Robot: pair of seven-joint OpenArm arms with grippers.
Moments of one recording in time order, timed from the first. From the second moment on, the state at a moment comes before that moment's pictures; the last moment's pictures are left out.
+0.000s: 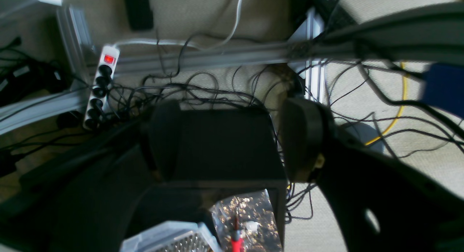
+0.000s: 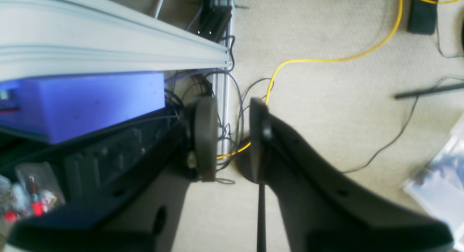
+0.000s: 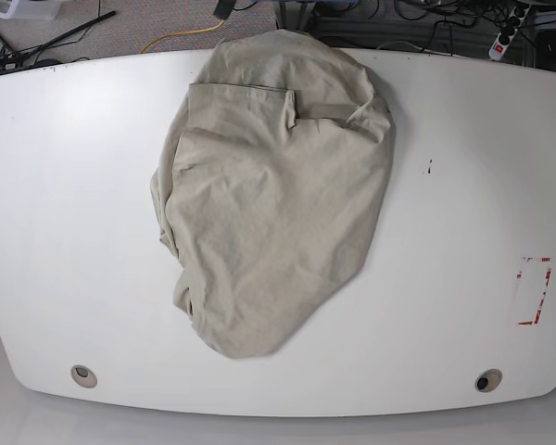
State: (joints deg) left arm 51.5 -11.1 -2.0 70.9 -4.8 -3.0 -3.4; right arm -47.4 -1.6 13.5 67.2 -4.0 21.1 4.2
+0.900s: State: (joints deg) left arm 70.8 -11.1 -13.3 111.0 -4.8 -2.9 -3.6; right arm -68.3 -1.4 13.7 105.4 9.7 21.2 4.5
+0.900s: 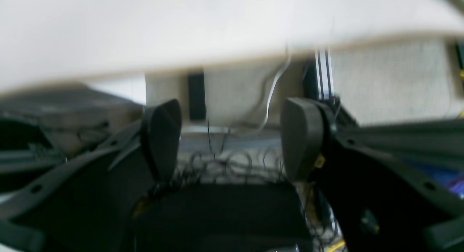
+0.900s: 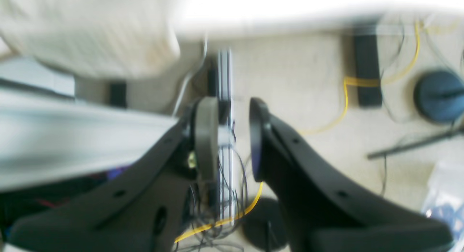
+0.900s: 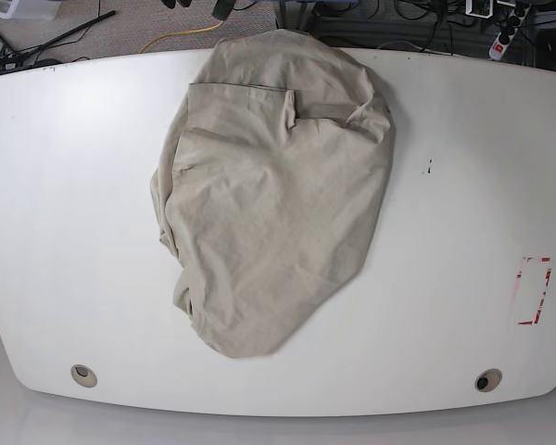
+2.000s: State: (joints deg) left arm 59.4 -6.0 -13.1 111.4 -4.8 -2.9 -3.2; right arm -14.9 6.6 20.1 109.7 9.7 39.2 -44.3
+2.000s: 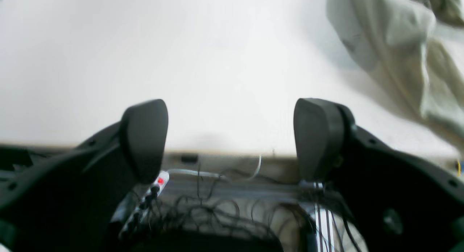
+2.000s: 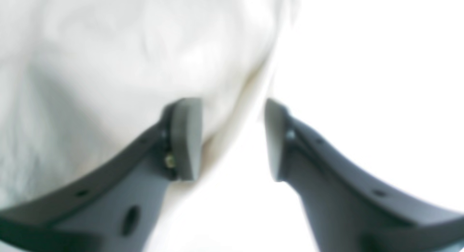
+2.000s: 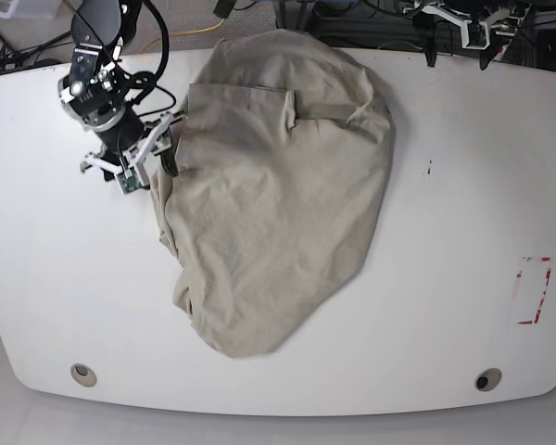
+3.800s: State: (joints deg) left arm 48.6 -6.3 -13.1 111.2 -4.3 -2.9 2.5; right arm 7.5 5.3 20.2 88.5 17.6 41.0 -65.9
